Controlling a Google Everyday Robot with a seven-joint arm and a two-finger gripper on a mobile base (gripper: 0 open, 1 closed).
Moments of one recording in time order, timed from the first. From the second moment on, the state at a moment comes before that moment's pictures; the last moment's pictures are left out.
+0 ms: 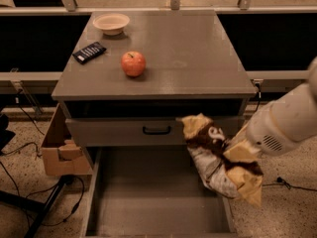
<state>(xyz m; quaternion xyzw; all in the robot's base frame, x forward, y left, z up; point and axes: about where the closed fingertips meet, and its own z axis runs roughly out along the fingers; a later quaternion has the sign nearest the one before) 0.417 -0.184 0.820 -0.46 0.86 0.12 0.20</state>
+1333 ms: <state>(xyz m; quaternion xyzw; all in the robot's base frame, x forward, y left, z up) 0.413 -0.122 0.706 -0.54 0.82 0.12 0.16</state>
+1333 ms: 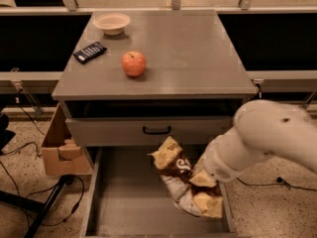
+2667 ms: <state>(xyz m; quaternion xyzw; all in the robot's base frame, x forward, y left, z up) 0.444 0.036 0.561 -0.63 0.74 0.12 0.19</state>
